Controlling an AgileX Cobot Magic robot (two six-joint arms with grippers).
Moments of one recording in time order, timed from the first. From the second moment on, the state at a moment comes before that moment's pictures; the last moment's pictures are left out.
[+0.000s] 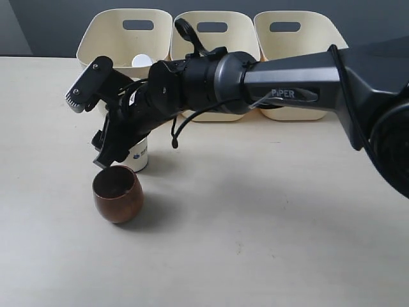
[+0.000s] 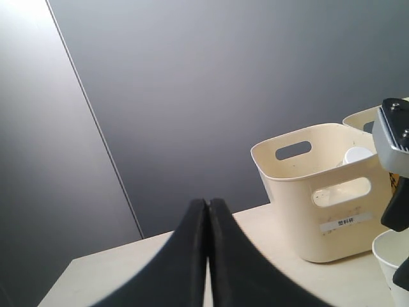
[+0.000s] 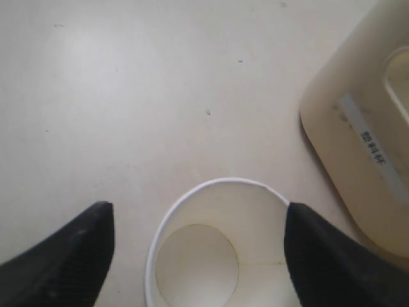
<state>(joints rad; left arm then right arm) -0.02 0.04 0.00 0.16 -0.10 0.12 0.83 2.18 -1.60 0.34 0.34 -0.70</state>
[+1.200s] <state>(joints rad) -0.02 0.04 0.00 0.16 -0.10 0.12 0.83 2.17 -1.60 0.25 0.33 -0.71</state>
